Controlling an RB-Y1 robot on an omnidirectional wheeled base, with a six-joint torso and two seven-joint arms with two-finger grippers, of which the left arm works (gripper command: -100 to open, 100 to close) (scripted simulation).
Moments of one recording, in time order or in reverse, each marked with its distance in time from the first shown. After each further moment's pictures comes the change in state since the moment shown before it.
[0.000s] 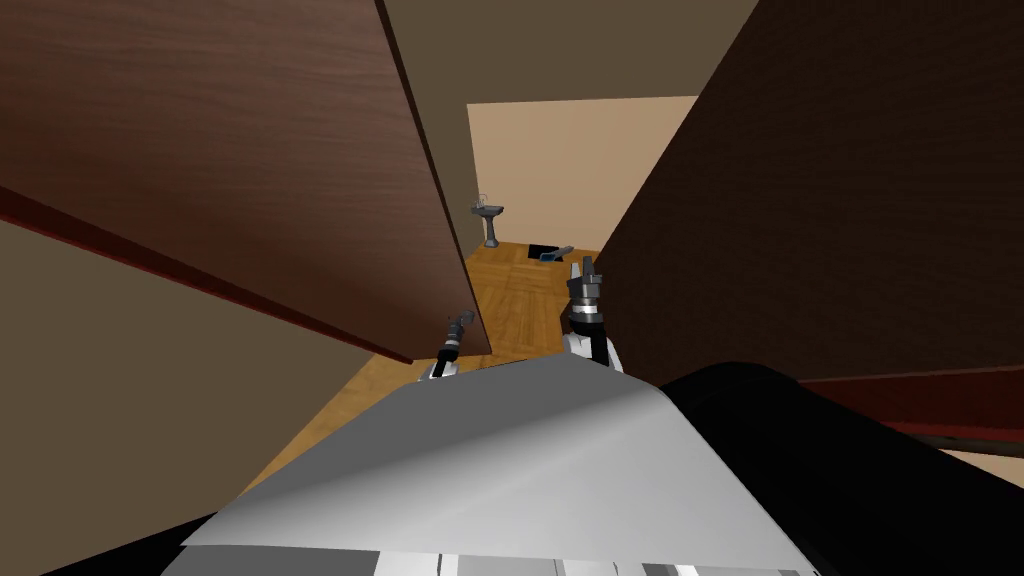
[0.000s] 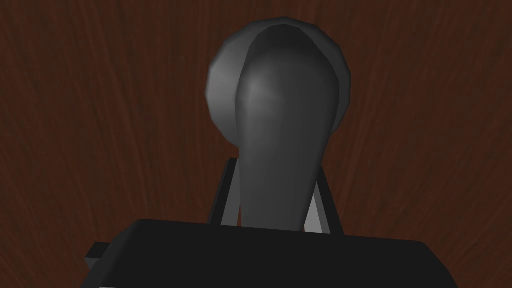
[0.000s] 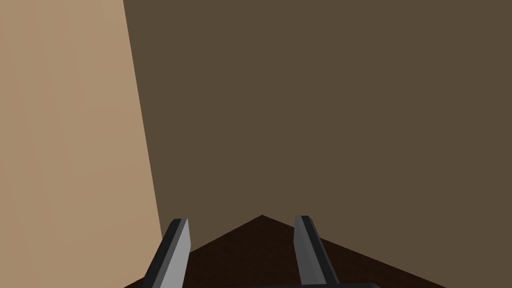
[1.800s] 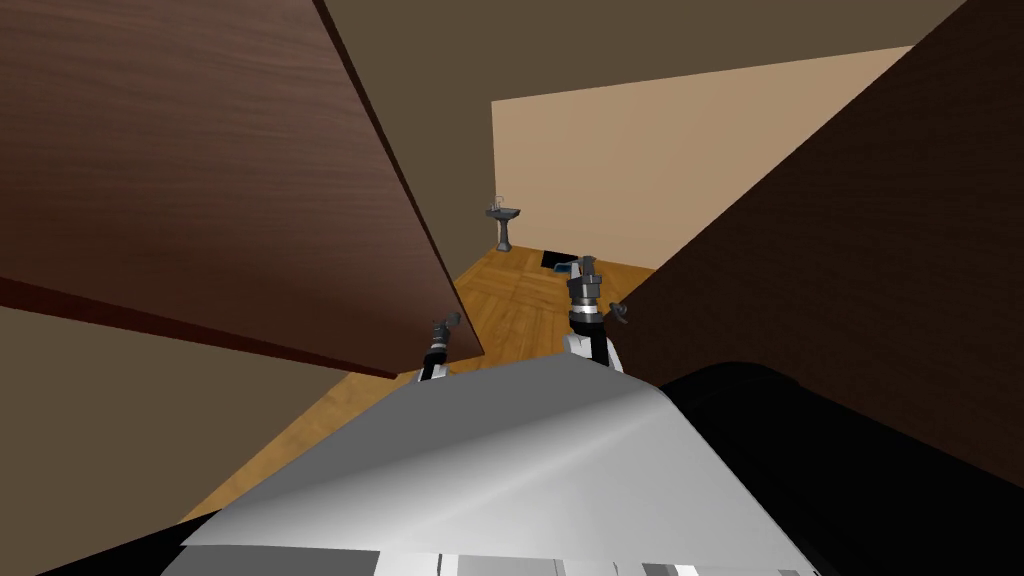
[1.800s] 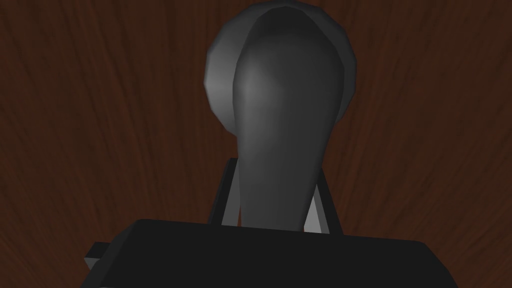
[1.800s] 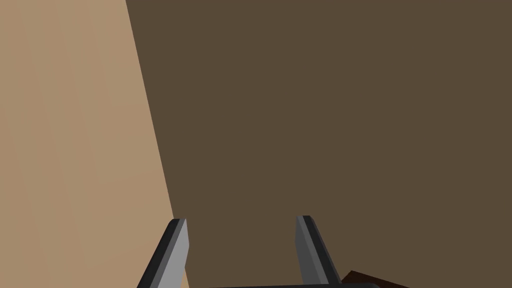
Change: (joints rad) arm -0.016 0.027 0.170 0.071 0.011 -0.039 -0.008
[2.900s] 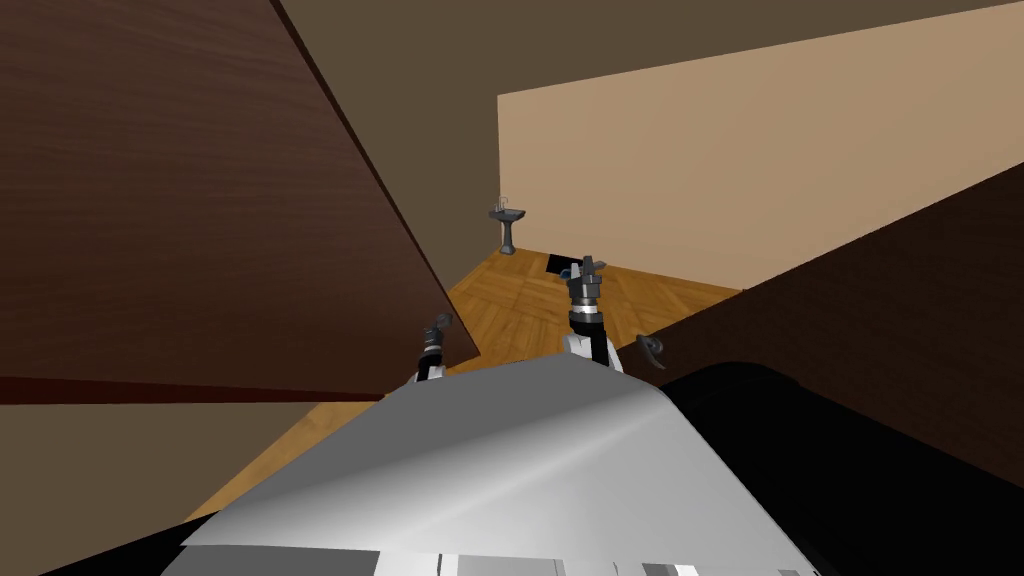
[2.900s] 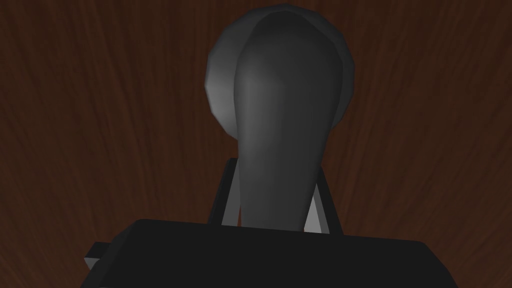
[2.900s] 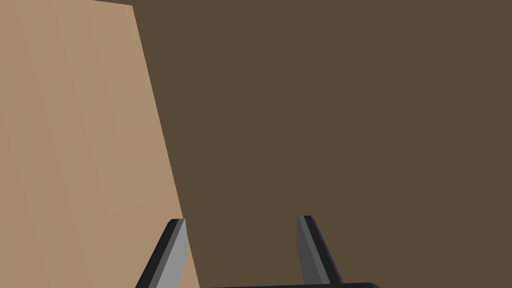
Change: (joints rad) arm 0.011 -0.007 0.088 -0.004 0.051 0.011 -0.046
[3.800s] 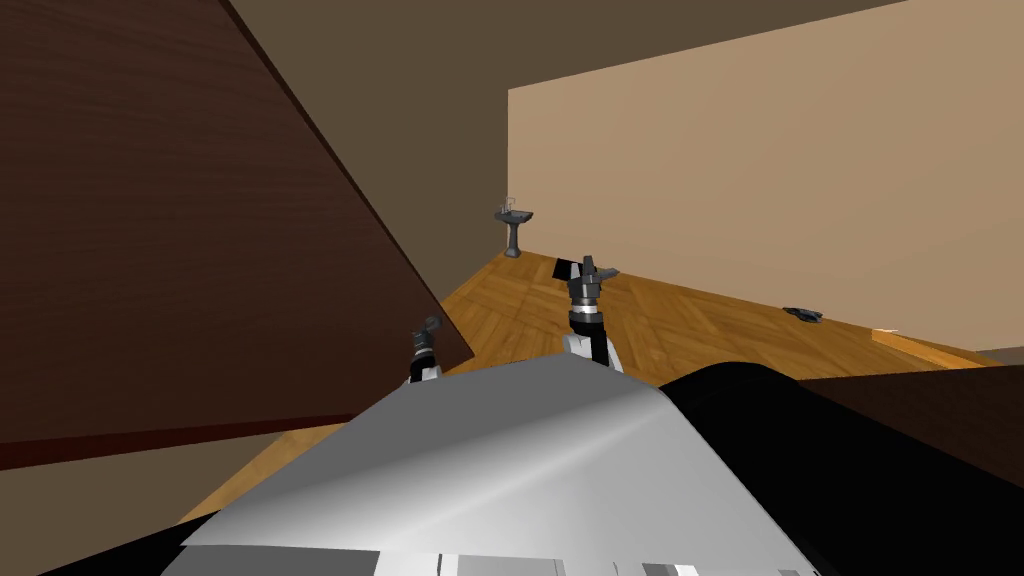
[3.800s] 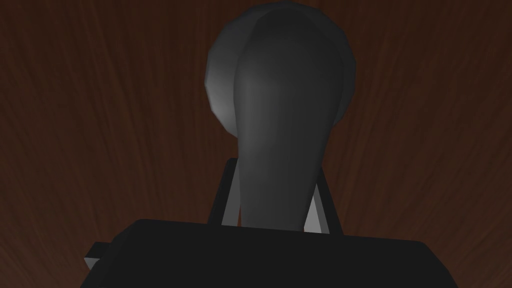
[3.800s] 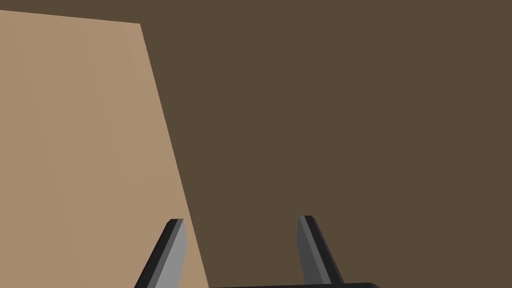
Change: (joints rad) arm -0.005 0.007 0.101 0.020 0.057 -0.002 -0.047
